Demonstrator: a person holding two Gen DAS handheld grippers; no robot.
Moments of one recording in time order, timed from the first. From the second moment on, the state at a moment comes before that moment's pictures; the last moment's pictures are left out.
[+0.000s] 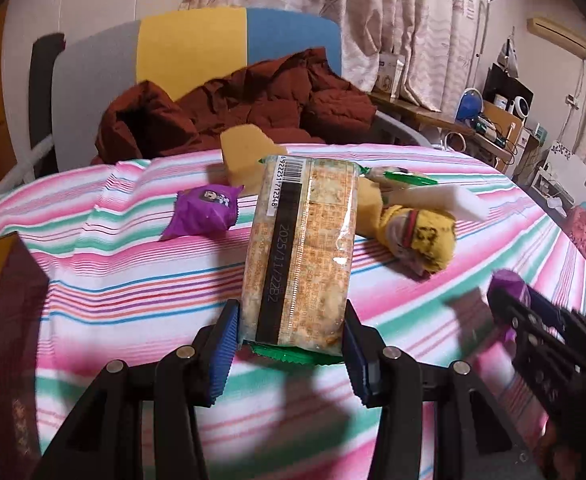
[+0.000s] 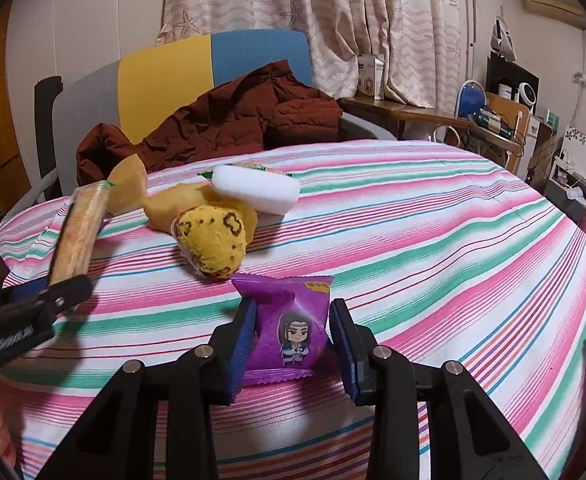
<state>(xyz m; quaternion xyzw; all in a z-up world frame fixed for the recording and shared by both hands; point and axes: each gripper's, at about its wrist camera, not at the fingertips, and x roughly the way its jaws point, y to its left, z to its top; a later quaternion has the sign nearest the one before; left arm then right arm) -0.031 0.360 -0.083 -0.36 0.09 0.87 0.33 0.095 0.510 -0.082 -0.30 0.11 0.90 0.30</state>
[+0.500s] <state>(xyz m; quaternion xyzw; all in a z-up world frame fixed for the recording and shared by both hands) 0.009 0.306 -0.071 -0.32 0.08 0.88 0.33 0.110 0.466 -0.070 -0.27 0.07 0.92 0.27</state>
